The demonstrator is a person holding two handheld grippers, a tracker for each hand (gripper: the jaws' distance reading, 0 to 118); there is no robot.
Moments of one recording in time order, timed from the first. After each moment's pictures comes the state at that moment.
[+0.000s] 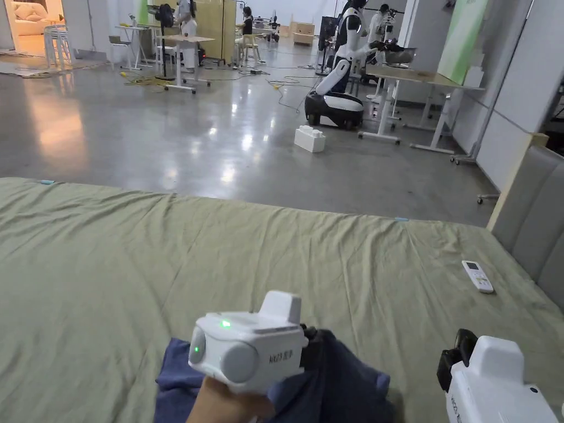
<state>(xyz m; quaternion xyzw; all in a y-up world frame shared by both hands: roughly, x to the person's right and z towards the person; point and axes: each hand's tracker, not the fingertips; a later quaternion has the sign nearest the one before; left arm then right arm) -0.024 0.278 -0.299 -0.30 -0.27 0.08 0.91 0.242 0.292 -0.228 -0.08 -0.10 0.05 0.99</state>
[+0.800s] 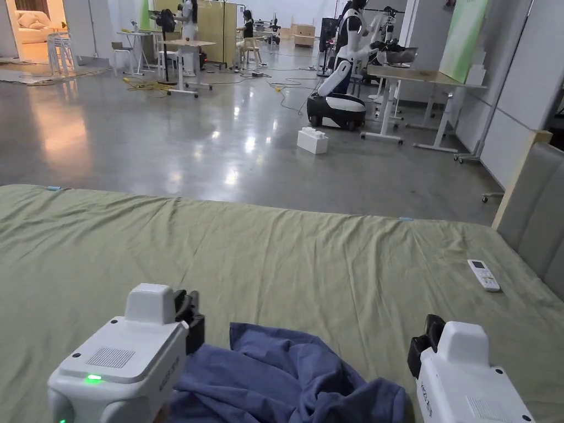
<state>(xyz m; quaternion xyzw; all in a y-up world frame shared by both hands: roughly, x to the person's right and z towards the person) -0.156 0.315 -0.227 -0.11 0.00 0.03 0.99 0.197 0.300 -0.235 -0.07 -0.06 0.04 1.00</state>
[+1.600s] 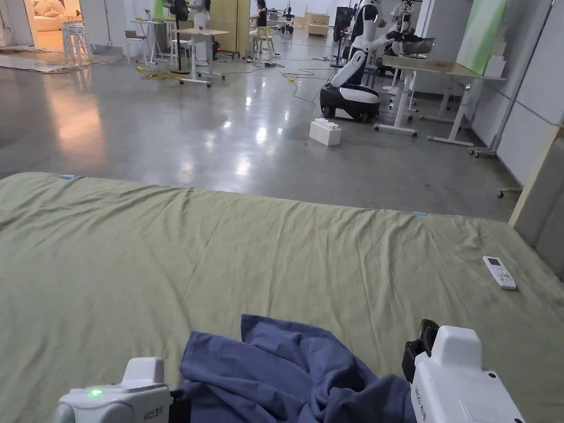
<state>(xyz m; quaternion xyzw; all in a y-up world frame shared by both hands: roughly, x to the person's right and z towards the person) -0.208 0.188 -0.251 -0.44 0.05 -0.02 0.89 0.181 0.283 -0.241 -0.09 -0.04 0.04 0.99</state>
